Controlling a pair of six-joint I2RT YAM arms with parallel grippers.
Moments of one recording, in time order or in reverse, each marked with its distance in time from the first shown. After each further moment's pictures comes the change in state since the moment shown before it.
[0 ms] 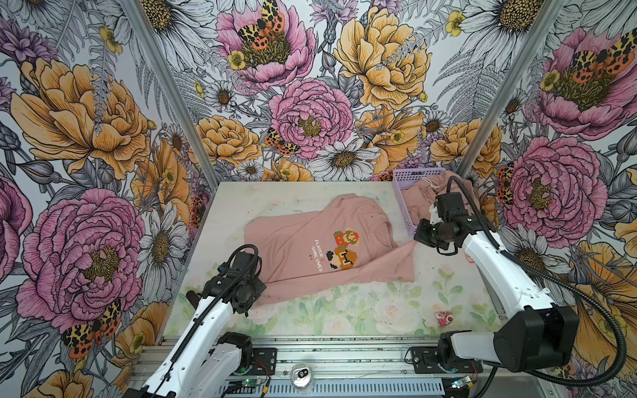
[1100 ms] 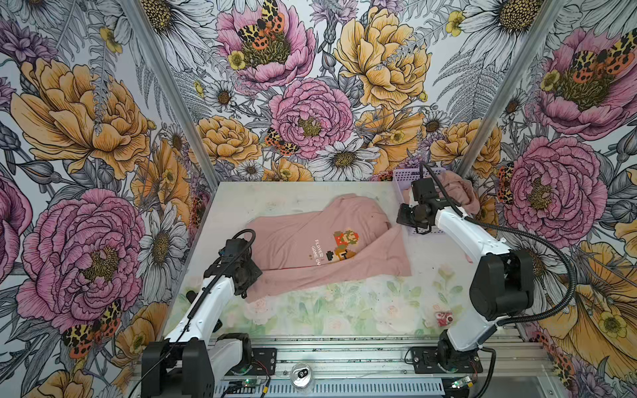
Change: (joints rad) left arm 0.201 0.250 0.008 0.315 0.098 0.281; right arm 0.068 0.356 0.188 0.198 0.086 -0.062
